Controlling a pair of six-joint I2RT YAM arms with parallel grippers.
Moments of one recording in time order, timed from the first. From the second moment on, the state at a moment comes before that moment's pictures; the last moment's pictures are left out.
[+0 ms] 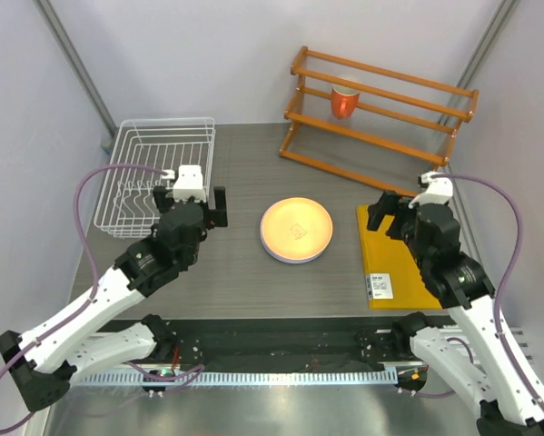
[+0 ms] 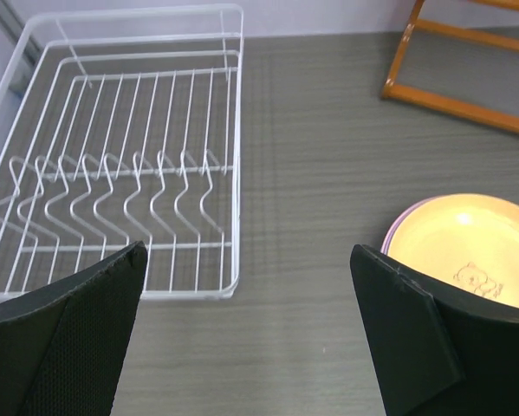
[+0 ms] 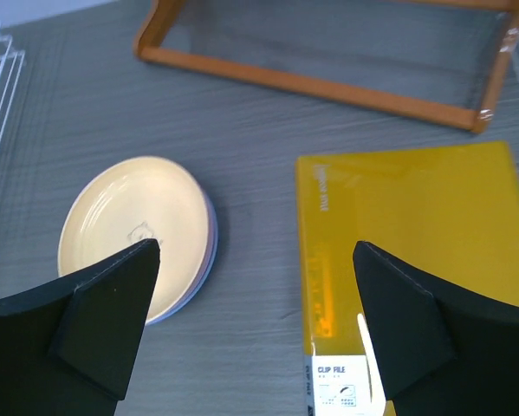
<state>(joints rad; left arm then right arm) -0.82 0.87 0.91 -0.36 -0.80 -0.22 0.36 0.71 0.88 -0.57 0.25 0.34</state>
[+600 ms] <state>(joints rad) -0.82 0.92 0.95 -0.30 -0.75 -0.21 0.36 0.67 0.64 -0.43 0.52 0.36</state>
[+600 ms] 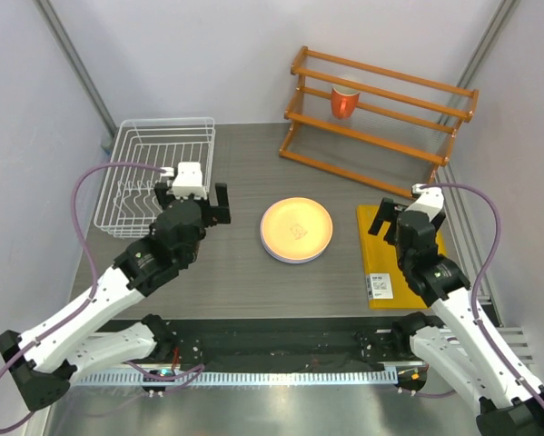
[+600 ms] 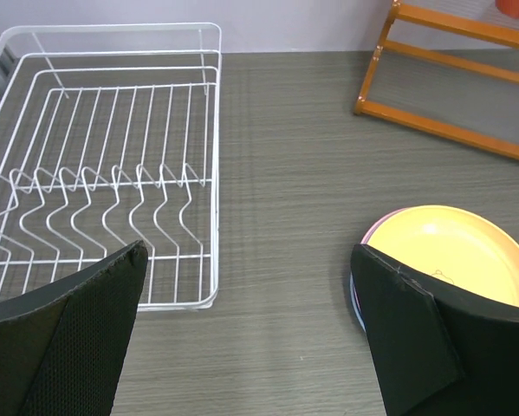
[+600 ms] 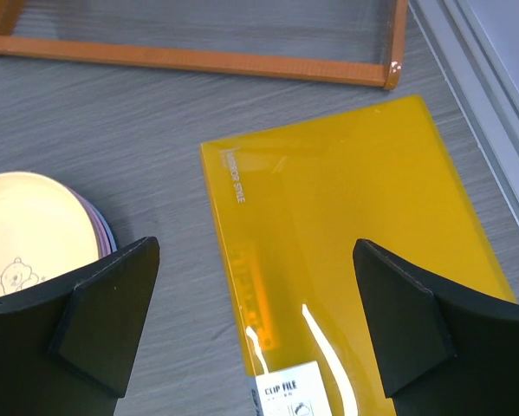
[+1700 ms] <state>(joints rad) -0.82 0.85 0.93 -0.37 -0.77 -0.23 0.36 0.74 0.58 -0.27 0.54 0.29</state>
